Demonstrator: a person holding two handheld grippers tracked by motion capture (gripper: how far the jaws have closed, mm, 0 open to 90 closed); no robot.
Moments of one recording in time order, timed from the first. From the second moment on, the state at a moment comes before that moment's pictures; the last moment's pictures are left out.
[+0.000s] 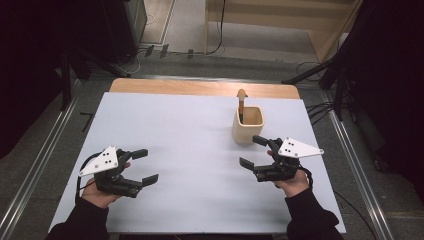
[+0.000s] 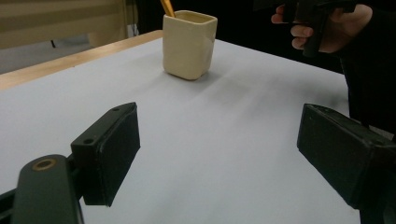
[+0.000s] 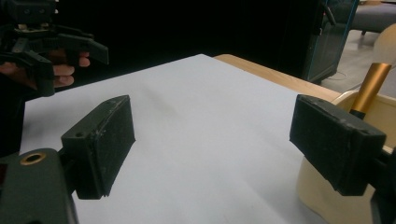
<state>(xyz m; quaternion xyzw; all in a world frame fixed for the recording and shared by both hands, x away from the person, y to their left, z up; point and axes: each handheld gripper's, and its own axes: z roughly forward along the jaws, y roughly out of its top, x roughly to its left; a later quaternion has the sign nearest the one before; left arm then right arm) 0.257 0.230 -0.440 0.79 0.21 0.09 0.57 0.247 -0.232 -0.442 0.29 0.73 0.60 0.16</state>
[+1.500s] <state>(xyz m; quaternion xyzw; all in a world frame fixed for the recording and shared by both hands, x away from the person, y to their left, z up) 0.256 0.231 -0.439 0.79 0.21 0.10 0.57 0.218 -0.263 -0.449 0.29 0.72 0.60 0.18</state>
